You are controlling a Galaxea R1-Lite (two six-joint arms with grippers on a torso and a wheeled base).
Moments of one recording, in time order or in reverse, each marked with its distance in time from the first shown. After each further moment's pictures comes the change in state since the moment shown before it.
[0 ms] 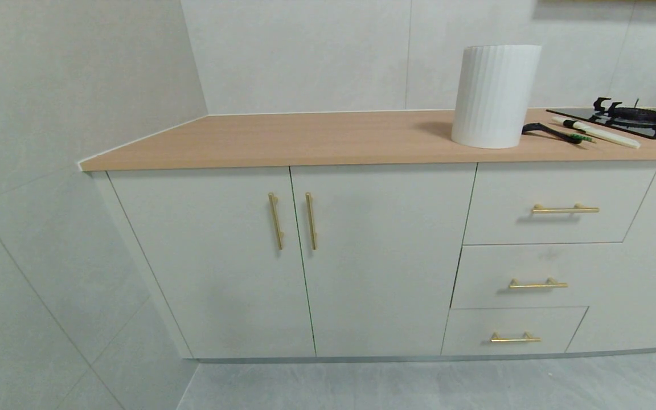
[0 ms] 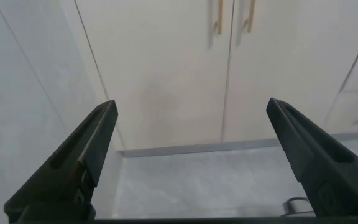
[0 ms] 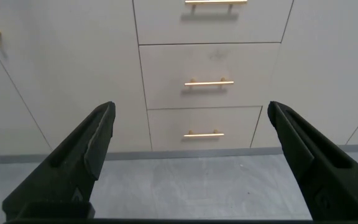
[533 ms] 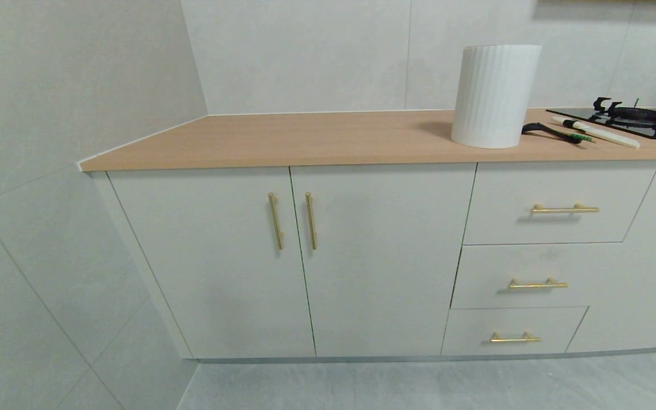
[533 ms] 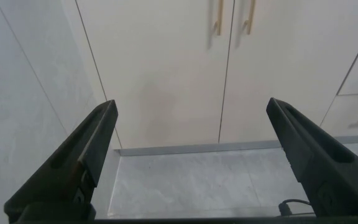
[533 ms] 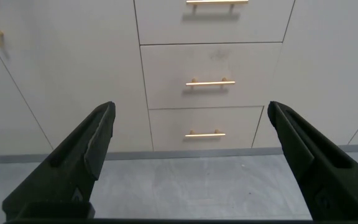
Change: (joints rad) left arm 0.000 0.000 0.000 0.000 0.007 -0.009; right arm 0.000 0.000 0.000 0.001 0.003 0.007
